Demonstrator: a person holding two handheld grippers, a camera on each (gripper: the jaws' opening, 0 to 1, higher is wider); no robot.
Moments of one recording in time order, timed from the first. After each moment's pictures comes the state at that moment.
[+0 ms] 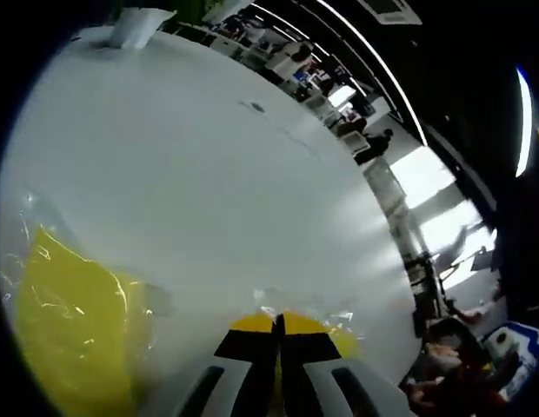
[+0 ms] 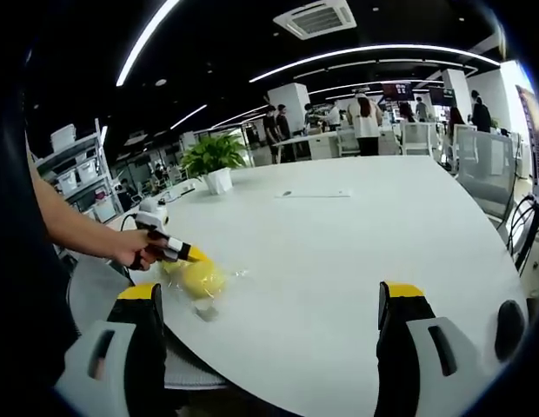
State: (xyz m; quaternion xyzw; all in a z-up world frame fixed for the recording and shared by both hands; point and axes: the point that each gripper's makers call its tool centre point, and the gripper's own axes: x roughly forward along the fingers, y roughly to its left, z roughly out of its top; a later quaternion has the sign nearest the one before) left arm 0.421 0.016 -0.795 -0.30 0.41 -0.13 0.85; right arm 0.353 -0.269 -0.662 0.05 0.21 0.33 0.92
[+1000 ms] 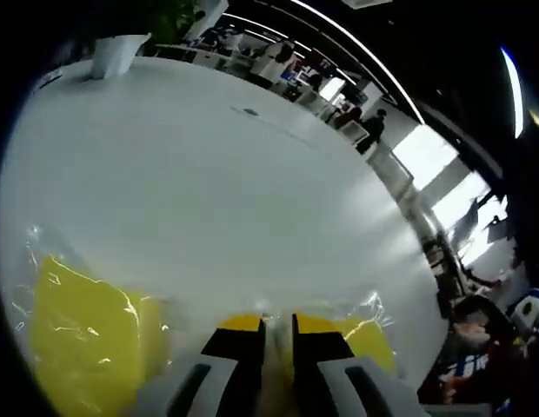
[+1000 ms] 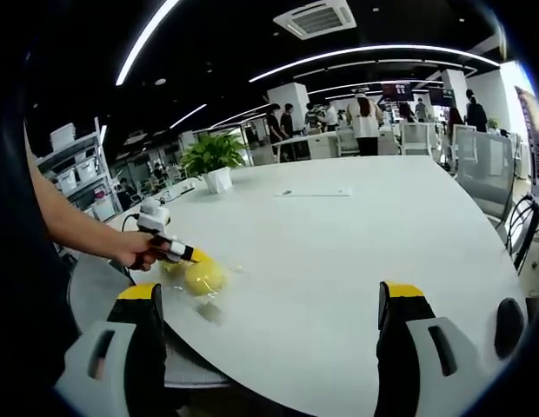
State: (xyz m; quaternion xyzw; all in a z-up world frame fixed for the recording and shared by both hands) left arm 0.426 0.022 -0.798 -0.22 0.39 -0.14 0.88; right arm 0.348 -0.267 -0.662 0.05 0.21 0.33 0.92
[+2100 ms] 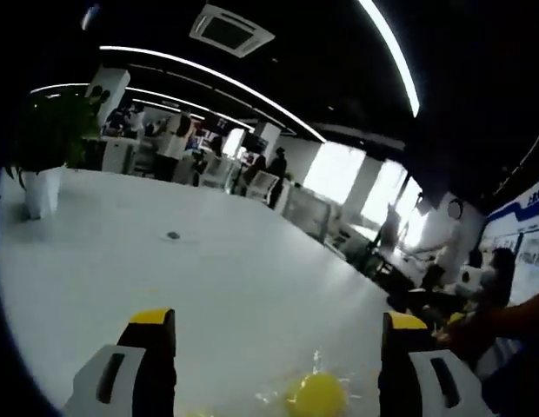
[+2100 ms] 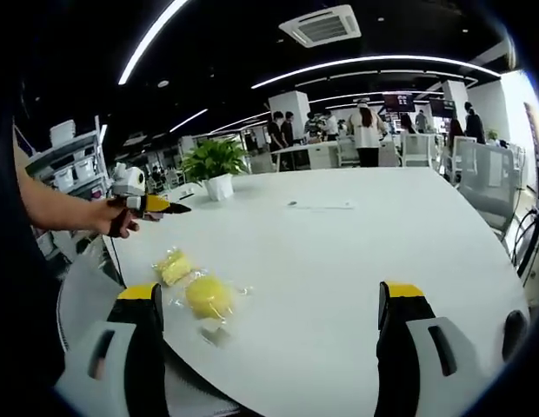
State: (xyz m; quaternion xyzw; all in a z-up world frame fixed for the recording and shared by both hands) left arm 0.443 0.070 -0.622 -0.13 0.17 -0.32 0.92; right arm 0.366 -0.227 -0.647 0.03 0.18 0.32 0.93
